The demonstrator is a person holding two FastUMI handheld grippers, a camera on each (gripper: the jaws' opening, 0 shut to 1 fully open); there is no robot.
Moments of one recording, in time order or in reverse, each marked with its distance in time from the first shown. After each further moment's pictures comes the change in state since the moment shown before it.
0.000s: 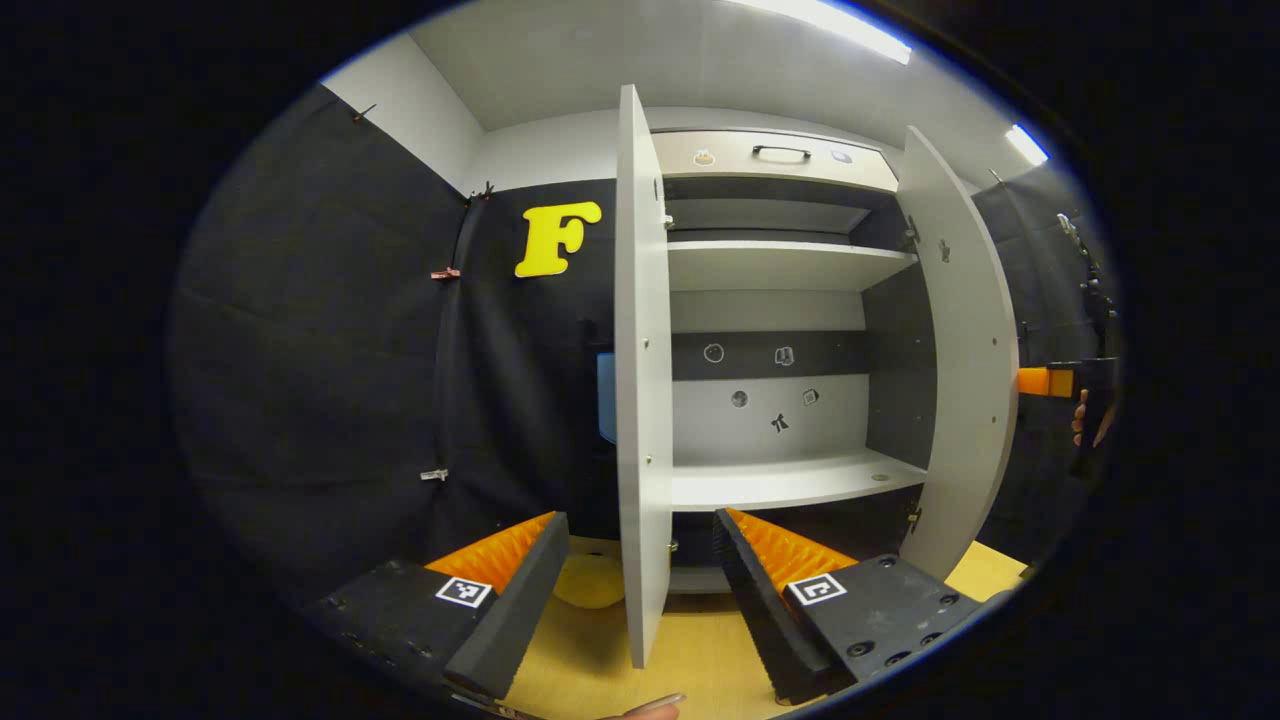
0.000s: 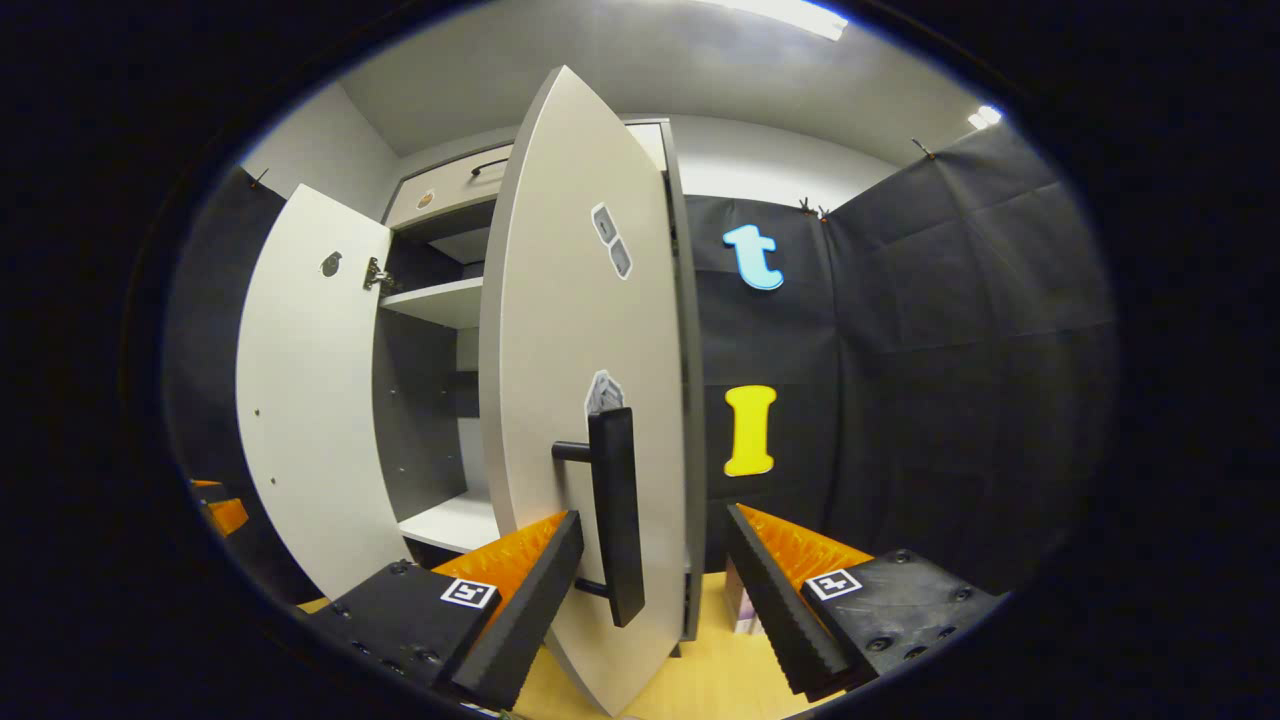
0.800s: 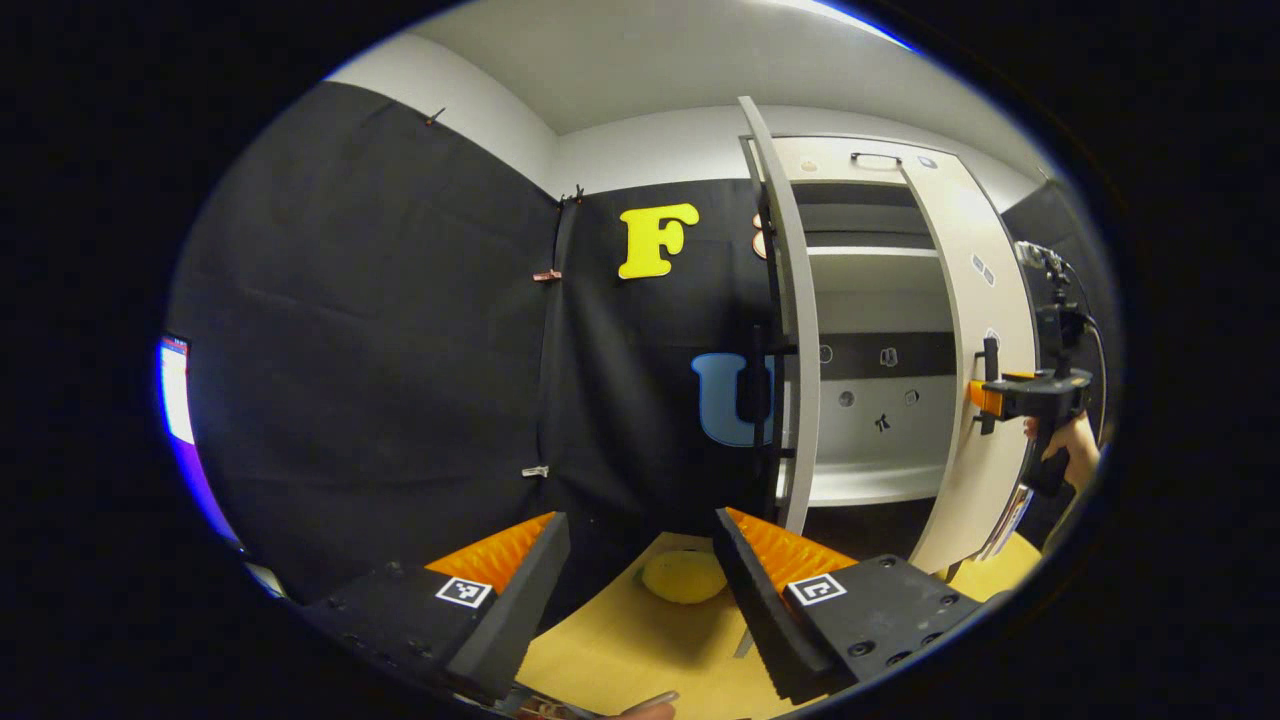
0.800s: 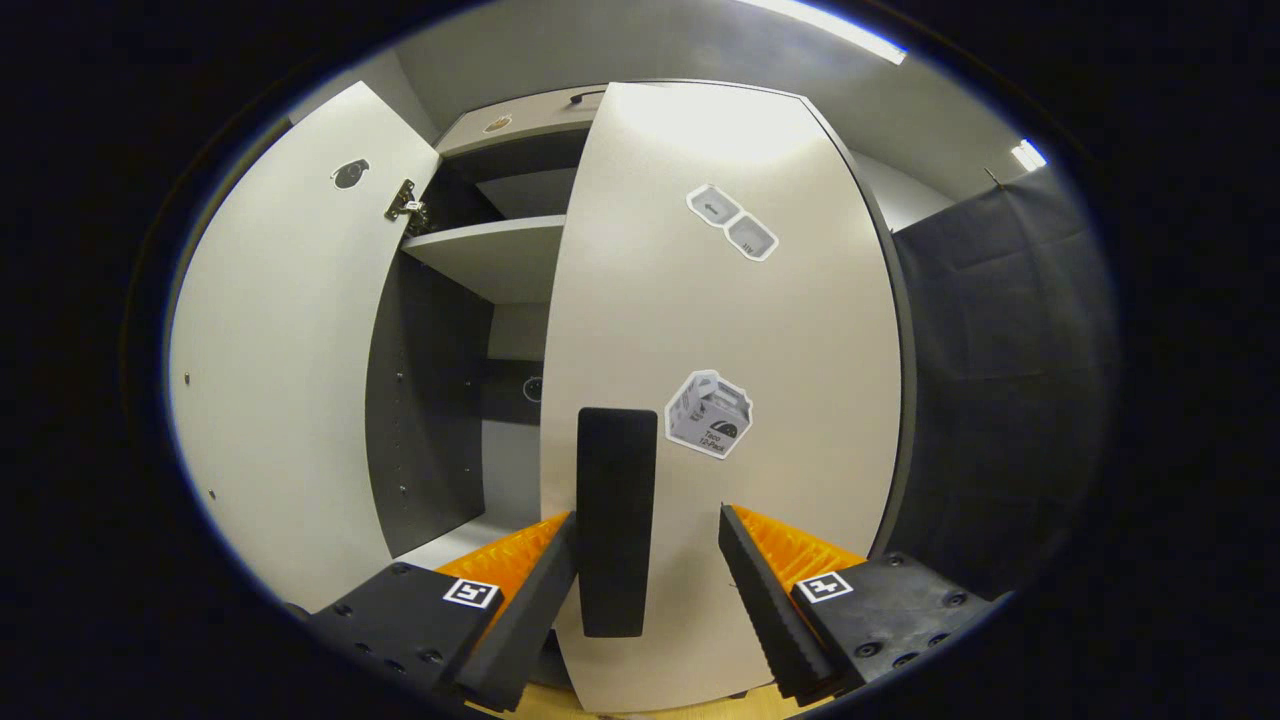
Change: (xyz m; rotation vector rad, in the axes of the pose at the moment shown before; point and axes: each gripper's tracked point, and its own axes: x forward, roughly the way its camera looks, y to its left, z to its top) left arm -0.022 0.103 0.007 -0.055 0.000 0.219; right arm 0.132 0.103 -0.022 -0.139 -0.057 -0.054
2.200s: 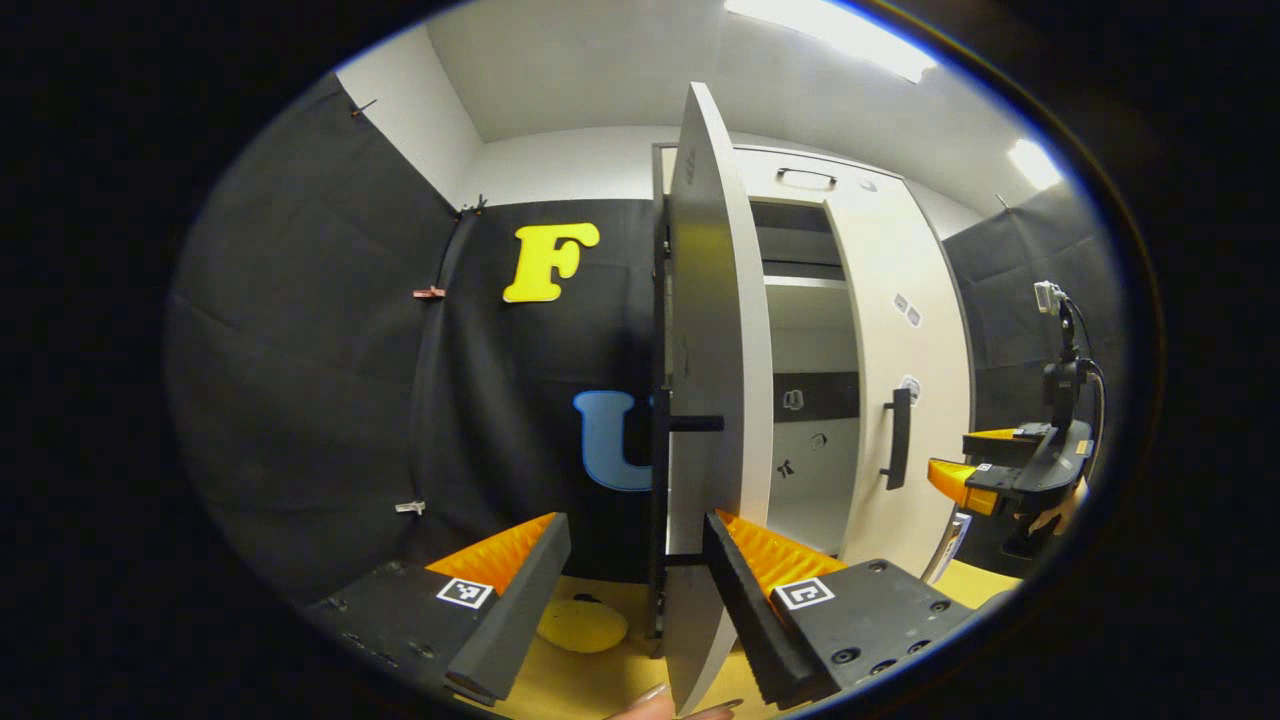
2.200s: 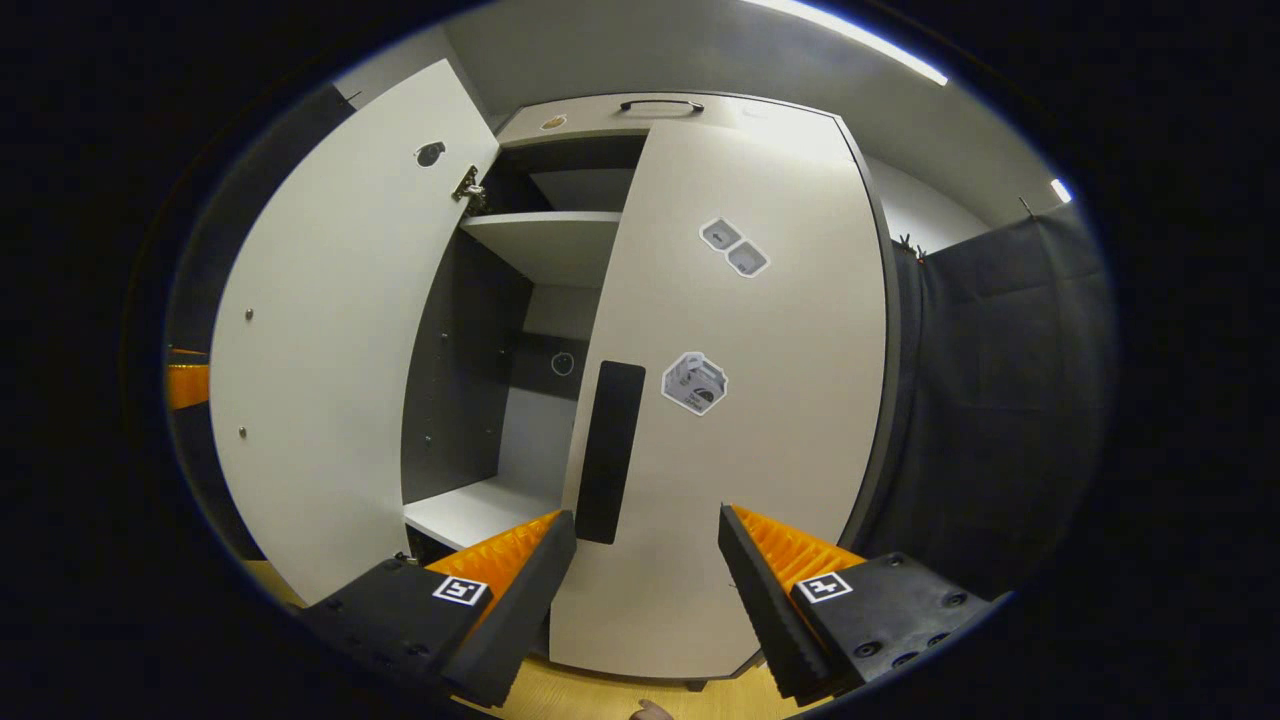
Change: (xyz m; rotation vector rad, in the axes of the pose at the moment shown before) left arm 0.072 -0.124 0.042 0.014 -0.084 -0.334; right arm -0.073 -0.016 -0.017 -0.143 0.029 0.132
